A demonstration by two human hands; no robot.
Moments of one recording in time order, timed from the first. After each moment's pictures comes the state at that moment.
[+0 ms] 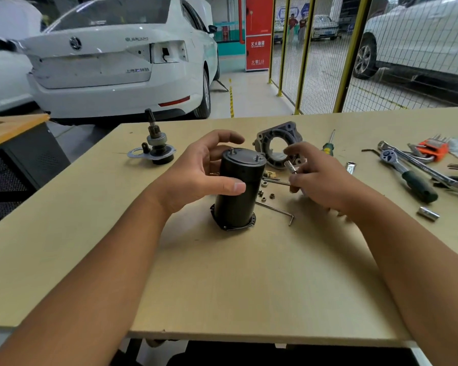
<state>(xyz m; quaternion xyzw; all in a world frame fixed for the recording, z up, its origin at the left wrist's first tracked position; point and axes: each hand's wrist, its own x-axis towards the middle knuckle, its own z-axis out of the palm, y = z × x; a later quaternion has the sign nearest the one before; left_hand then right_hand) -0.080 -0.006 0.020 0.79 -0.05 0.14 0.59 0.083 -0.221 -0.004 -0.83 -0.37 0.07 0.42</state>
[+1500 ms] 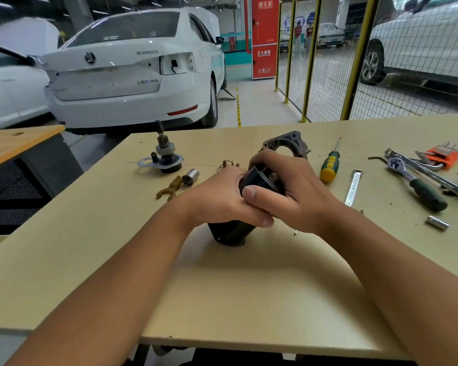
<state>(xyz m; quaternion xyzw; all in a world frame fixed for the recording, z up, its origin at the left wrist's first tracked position) -0.079 -0.044 0.033 0.87 -0.03 0.01 0.49 0.023 -0.197 0.018 -0.67 -0.59 -0.09 0.43</state>
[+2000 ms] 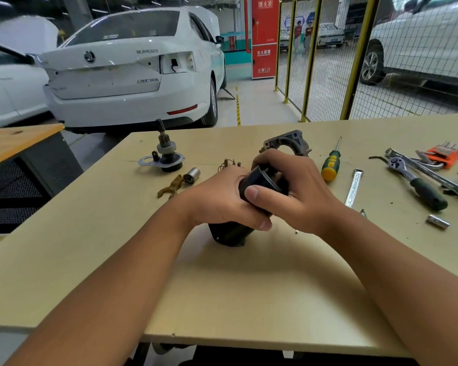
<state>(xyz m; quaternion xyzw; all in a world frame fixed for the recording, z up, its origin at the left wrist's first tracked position) -0.084 -0.044 0.035 0.87 -0.06 0.00 0.49 0.016 -0.198 0.019 -0.67 -0.58 -0.11 0.46</state>
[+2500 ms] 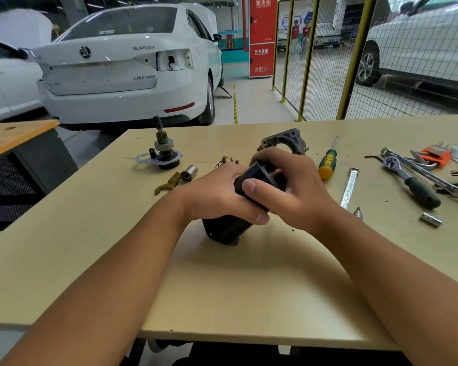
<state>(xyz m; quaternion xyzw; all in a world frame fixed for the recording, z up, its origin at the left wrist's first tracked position) -0.085 -0.041 0.036 0.86 -0.09 -0.01 0.51 0.011 -0.198 0.016 -0.66 -0.54 -0.10 0.50</state>
